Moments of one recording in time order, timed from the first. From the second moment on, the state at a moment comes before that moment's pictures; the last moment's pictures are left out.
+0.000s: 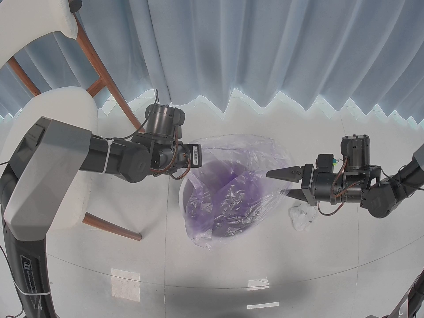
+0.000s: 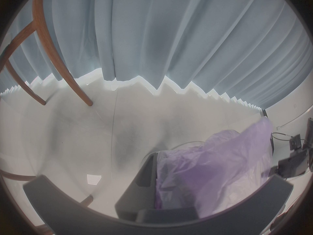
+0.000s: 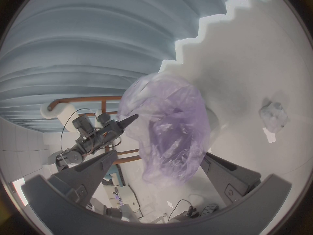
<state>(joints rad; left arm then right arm) -0.47 2.23 -1.58 -0.17 0.09 -0.25 0.32 1.92 -0.85 -0.62 0.62 0.71</state>
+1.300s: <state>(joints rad) -0.51 2.20 -1.56 -0.17 0.14 -0.30 0.47 2.14 -0.65 -1.11 0.37 0.73</state>
